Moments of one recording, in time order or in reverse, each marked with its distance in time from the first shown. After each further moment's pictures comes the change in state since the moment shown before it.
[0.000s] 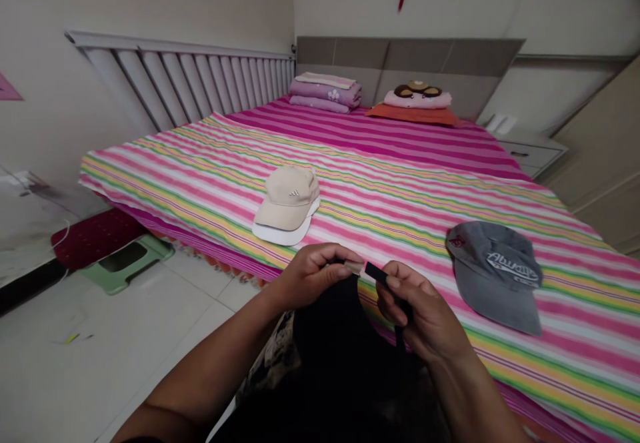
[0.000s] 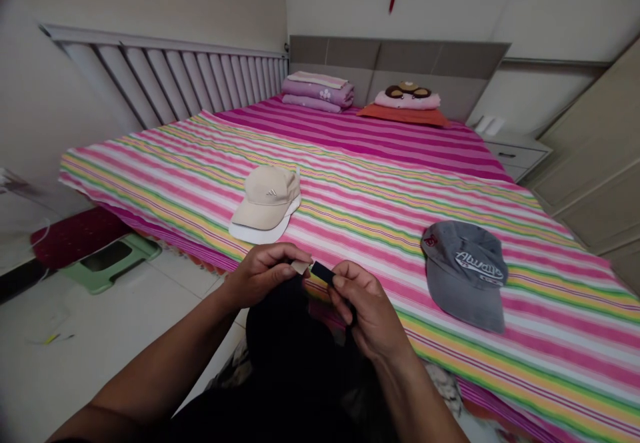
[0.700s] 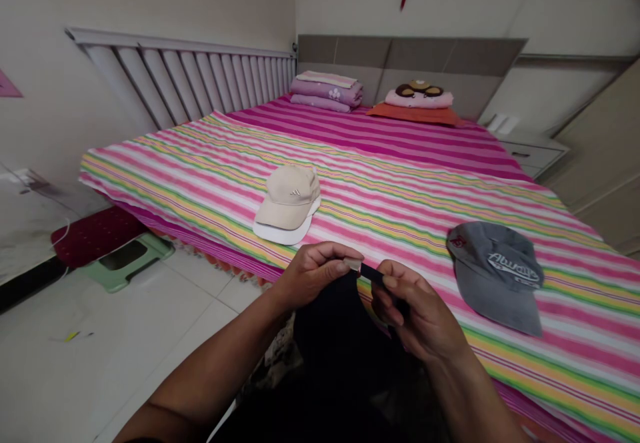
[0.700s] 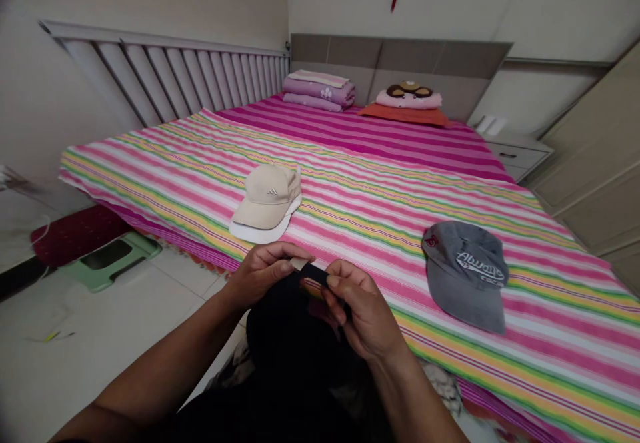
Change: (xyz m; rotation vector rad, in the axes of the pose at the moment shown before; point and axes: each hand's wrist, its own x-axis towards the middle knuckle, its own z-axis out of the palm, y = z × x) left_hand -0.004 -0.003 0.007 -0.415 0.116 -0.239; right_hand 0.000 -0.006 0.016 0.105 -0.069 0.069
